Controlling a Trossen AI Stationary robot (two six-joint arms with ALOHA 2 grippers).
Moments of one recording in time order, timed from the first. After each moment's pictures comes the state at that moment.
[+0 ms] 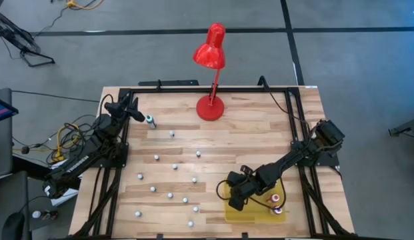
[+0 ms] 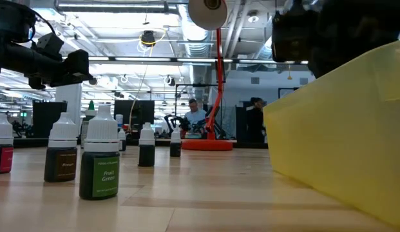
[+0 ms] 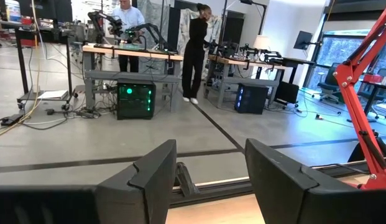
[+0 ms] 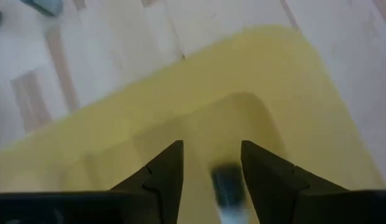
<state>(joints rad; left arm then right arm) 0.79 0.02 0.02 0.07 -0.43 -0.13 0.53 1.80 1.05 -0.39 0.19 0.87</state>
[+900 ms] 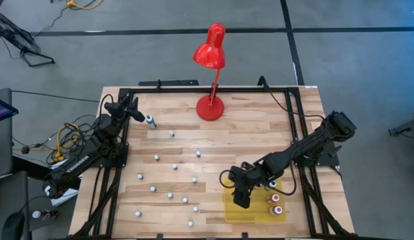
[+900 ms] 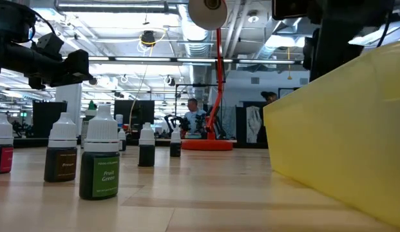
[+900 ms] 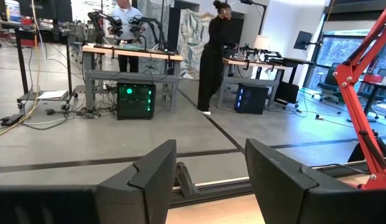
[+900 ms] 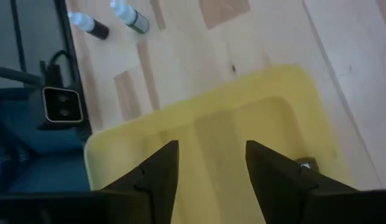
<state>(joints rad) 0.79 0.02 0.02 0.07 -0.43 -0.13 0.48 1.62 1.08 -0.46 0.00 0.79</state>
